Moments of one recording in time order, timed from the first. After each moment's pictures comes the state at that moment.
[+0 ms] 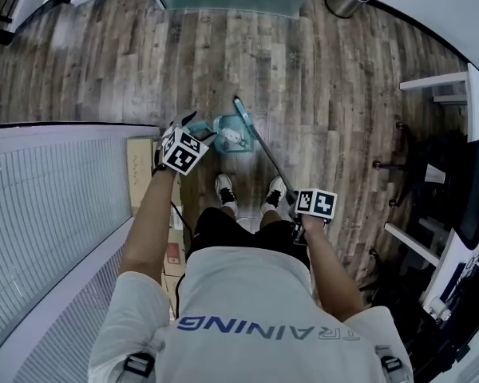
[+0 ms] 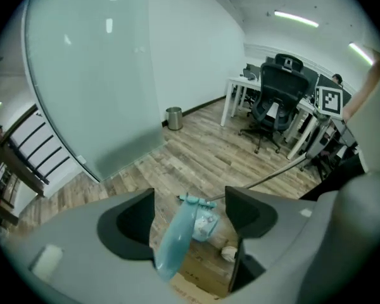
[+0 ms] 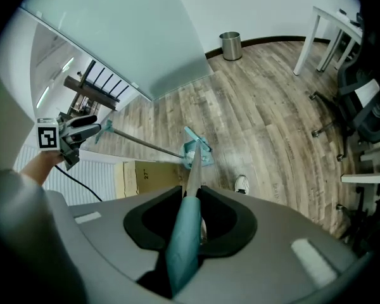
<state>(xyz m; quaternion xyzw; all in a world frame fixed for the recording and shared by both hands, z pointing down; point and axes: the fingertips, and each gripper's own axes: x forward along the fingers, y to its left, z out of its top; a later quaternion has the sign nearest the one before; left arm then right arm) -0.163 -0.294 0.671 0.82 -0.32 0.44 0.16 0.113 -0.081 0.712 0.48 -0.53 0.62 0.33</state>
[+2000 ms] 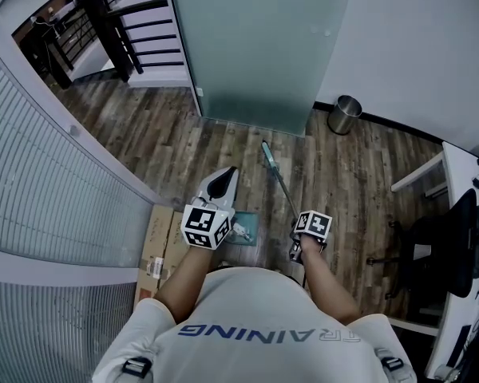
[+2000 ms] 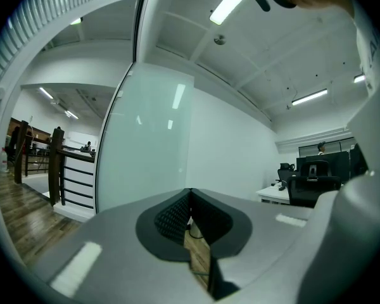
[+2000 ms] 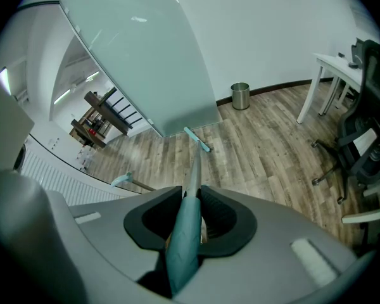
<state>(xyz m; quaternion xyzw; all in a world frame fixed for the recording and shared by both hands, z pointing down) -0.095 -0.261 0.313 0.83 -0.55 -0.02 0.05 0.144 -0.221 0.605 0.55 -0.62 0.49 0.26</state>
